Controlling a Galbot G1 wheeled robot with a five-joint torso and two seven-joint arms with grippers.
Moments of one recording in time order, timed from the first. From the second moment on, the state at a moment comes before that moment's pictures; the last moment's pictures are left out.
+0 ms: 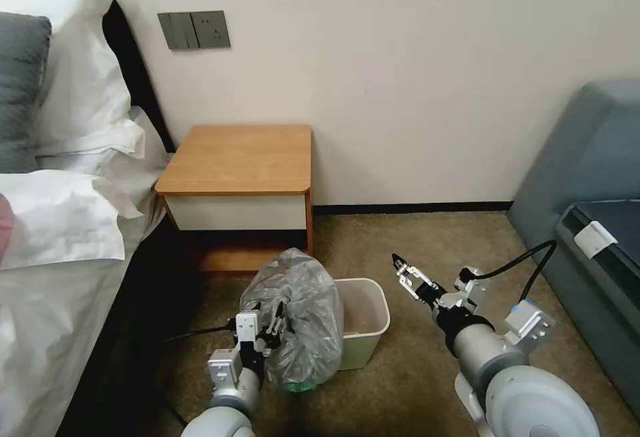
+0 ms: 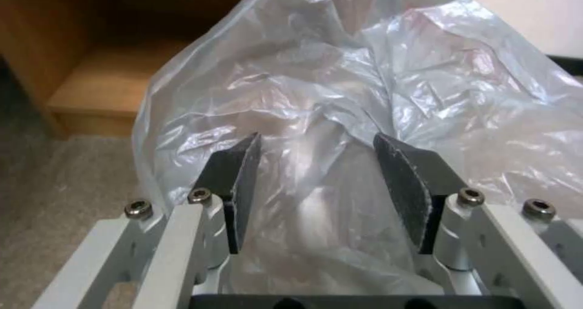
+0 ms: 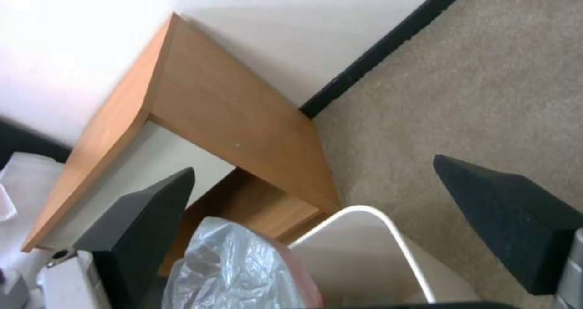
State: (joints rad) left arm 1.65 -1.39 -0.26 -2.10 -0.26 0.29 -0.25; right arm -1.54 1.13 0.32 2.45 1.17 -0.27 0.73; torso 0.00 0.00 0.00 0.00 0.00
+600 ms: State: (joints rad) left arm 1.62 -1.38 -0.27 -2.12 -0.26 0.30 -0.29; right arm -1.53 1.15 0.31 2.43 1.16 -0.27 0.72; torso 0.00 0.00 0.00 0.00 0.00
